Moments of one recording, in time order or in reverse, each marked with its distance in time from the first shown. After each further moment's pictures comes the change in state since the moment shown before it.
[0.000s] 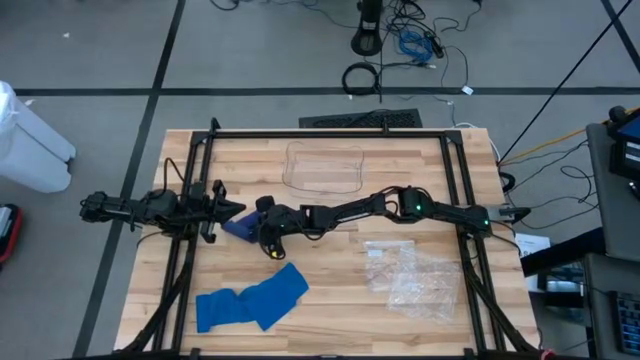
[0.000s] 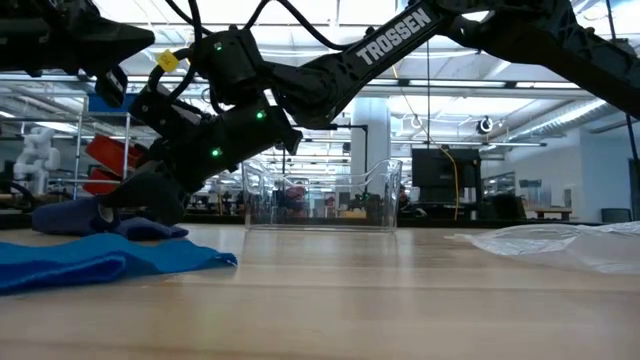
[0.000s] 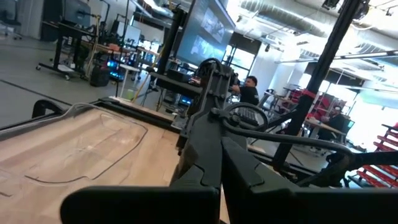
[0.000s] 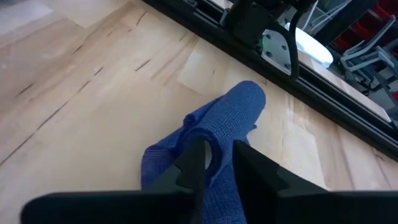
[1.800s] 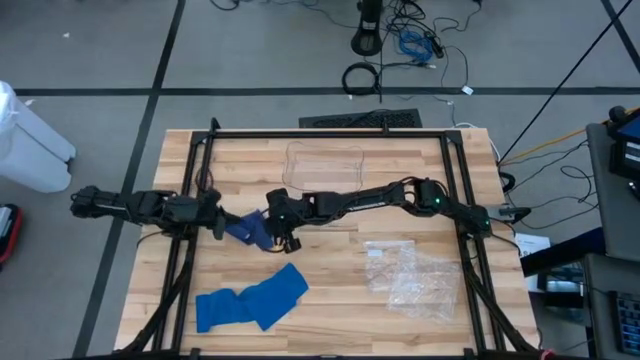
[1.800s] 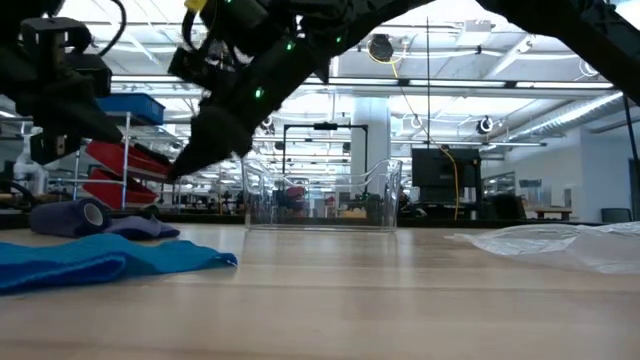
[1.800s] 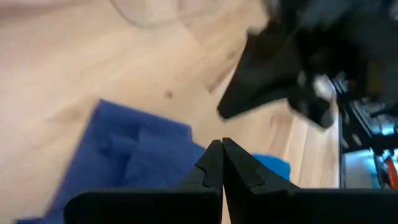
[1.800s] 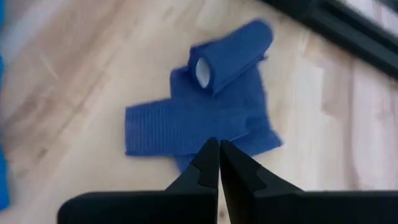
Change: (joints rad) left arm -0.001 0.180 0.159 -0.683 0.014 -0.657; right arm -0.010 -0.209 -0.001 -0.530 -0.014 0.083
